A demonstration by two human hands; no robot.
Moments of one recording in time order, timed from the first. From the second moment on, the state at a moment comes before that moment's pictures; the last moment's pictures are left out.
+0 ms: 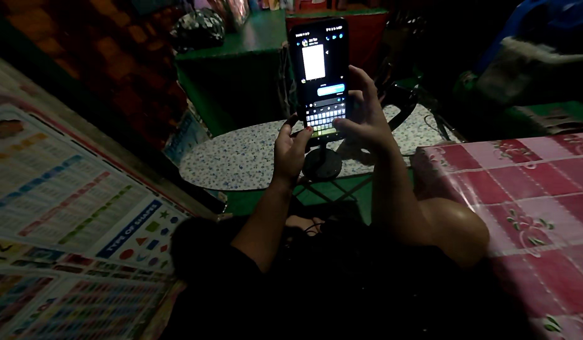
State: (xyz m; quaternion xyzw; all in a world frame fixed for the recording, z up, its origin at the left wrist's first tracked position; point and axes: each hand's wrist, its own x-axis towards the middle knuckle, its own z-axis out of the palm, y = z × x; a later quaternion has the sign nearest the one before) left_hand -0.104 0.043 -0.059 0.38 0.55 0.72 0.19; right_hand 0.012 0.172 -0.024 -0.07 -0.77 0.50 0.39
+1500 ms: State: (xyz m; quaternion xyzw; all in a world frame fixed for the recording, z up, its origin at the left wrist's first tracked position) left_hand -0.101 0.042 -0.058 0.38 0.53 0.73 0.19; right_hand -0.001 0.199 -0.051 0.07 -0.72 0.52 0.45
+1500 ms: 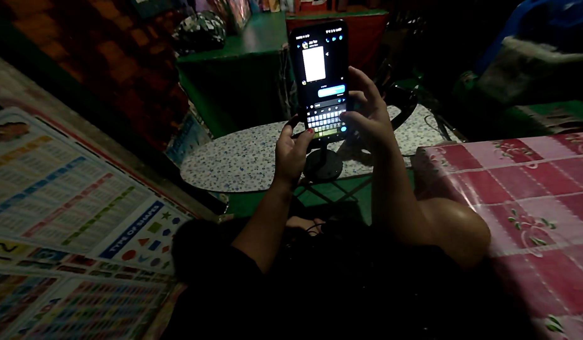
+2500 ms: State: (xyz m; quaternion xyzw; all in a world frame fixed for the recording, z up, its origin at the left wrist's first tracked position) left_hand -0.103 0.046 -0.054 0.37 0.56 0.72 0.17; right_hand -0.011 0.193 -0.056 0.05 -0.74 0.48 0.47
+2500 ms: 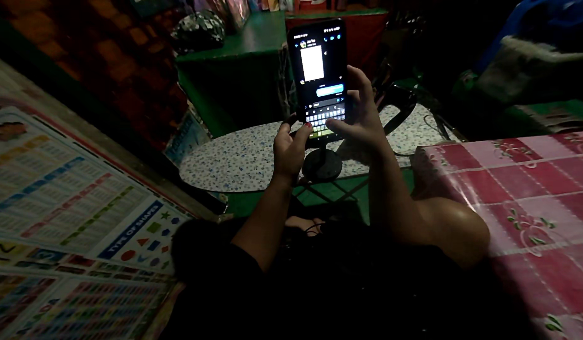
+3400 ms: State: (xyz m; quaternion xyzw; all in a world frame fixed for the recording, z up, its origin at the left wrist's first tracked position) left_hand -0.100 0.044 -0.055 0.37 0.54 0.73 0.18; right_hand 0.005 0.209 -0.056 0.14 -0.73 0.56 0.36
